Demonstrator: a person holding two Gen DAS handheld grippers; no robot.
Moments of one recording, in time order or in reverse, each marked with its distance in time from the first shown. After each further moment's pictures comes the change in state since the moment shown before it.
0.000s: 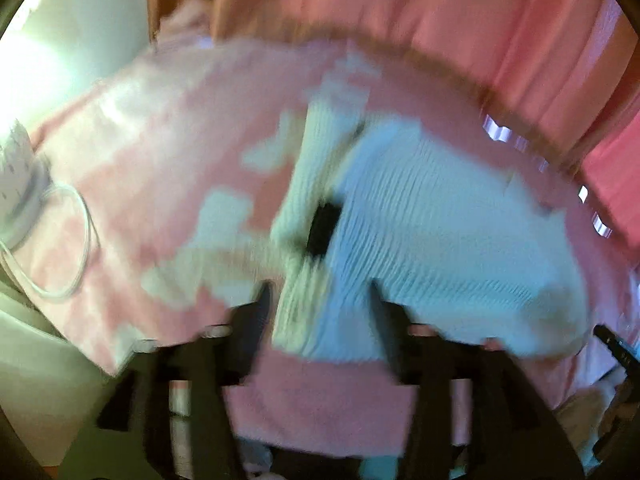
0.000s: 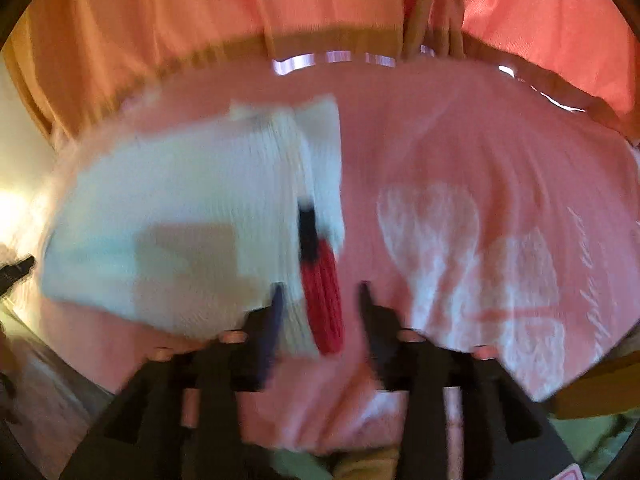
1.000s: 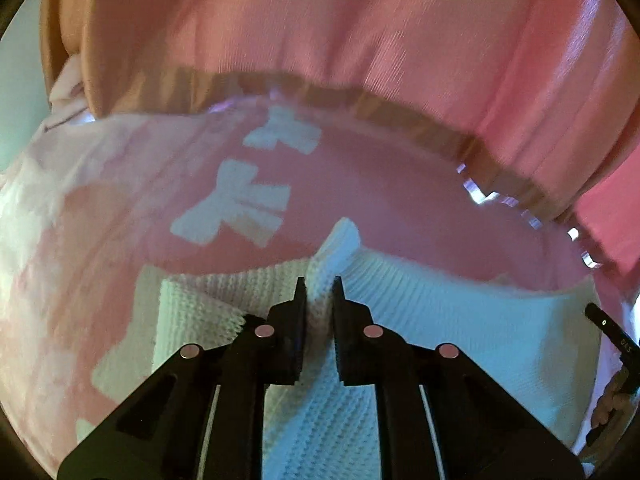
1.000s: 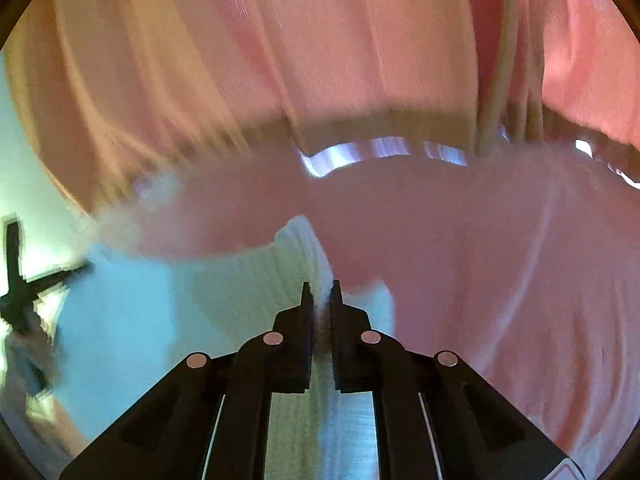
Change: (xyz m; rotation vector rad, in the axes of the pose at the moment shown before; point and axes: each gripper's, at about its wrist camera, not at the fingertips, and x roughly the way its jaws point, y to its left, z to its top) left arm 0.146 -0.068 0.127 0.072 -0.037 -0.088; right arm 0.121 0.004 0.127 -0.058 -0.071 0.090
